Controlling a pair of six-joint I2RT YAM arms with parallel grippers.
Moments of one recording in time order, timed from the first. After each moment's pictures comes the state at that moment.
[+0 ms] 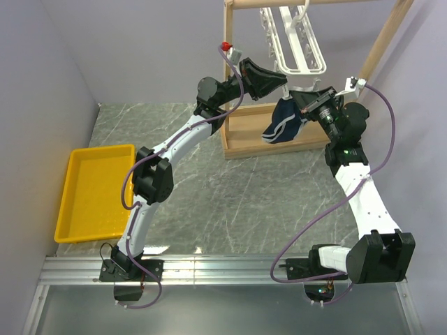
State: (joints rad) left arm -0.63 2.29 2.19 0.85 0.71 -0.80; right arm 0.03 1.23 1.10 0.26 -0.34 0.92
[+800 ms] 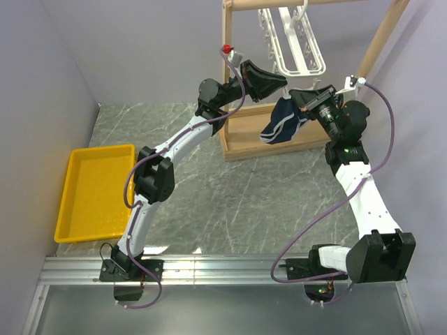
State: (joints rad) left arm -0.63 2.31 2.19 0.87 0.72 -0.77; right arm 0.03 1.24 1.13 0.24 -0.37 0.98
